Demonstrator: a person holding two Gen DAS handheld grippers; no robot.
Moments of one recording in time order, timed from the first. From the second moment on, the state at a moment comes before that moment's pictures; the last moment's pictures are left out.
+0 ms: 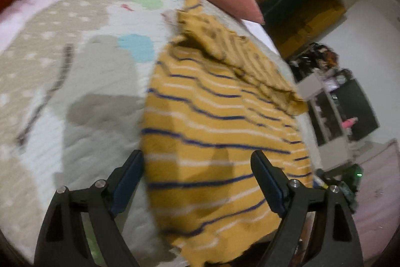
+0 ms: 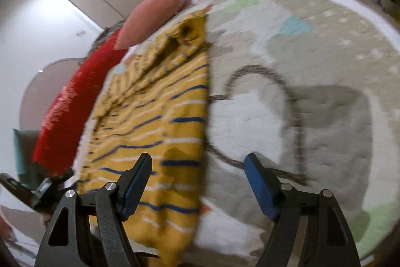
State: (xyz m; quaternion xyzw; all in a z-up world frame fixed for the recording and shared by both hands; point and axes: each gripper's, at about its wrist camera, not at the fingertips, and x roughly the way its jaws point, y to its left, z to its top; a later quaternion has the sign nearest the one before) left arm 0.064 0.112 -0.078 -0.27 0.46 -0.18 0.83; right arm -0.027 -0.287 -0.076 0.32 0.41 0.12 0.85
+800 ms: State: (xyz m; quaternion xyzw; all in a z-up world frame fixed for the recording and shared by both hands) left arm 0.005 0.063 -0.103 -0.31 0.46 -0.25 0.79; right arm -0.043 -0.211 -0.106 0.39 0.41 0.24 0.79
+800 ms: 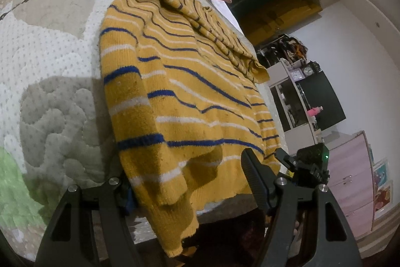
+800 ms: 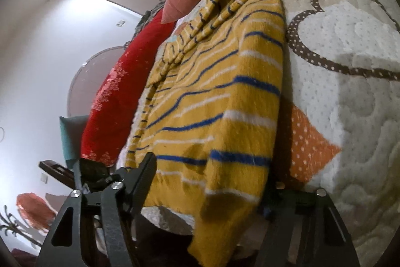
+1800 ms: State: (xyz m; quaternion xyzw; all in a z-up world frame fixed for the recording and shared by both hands) left arm -0.037 0.101 -0.073 -0.32 0.48 -0.18 0.80; right arm -0.090 -0.234 -0.080 0.39 0.41 0.21 0.80
